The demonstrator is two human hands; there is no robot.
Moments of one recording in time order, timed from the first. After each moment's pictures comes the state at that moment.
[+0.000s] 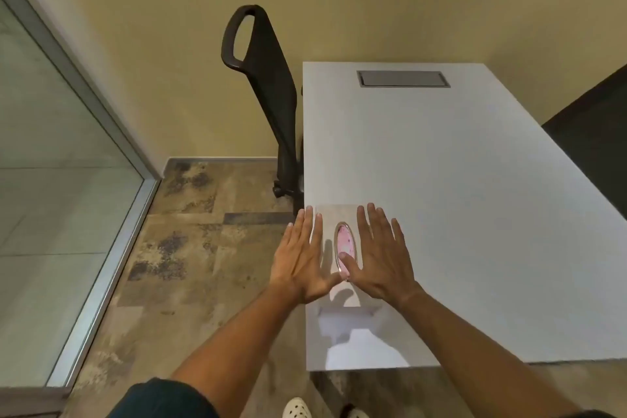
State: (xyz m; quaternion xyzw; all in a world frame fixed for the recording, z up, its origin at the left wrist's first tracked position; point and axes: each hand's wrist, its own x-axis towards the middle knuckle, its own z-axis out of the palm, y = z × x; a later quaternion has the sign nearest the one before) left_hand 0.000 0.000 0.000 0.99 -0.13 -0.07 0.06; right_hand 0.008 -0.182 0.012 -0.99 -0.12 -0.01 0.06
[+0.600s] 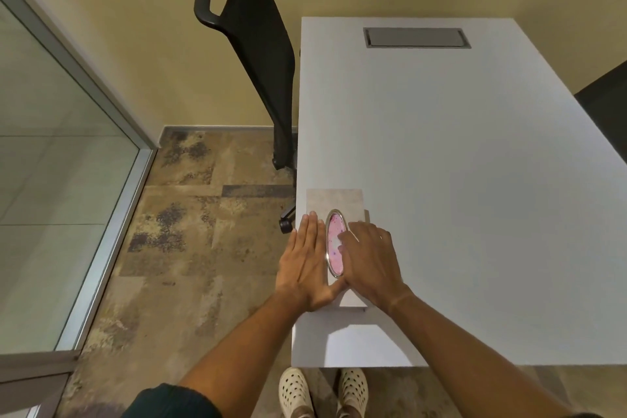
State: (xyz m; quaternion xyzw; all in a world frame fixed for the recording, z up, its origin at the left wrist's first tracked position) left_hand 0.006 -0.037 -0.051 0.98 -0.12 -0.13 0.05; right_hand 0.025 -0.189 -0.022 -0.98 -0.15 0.07 0.08
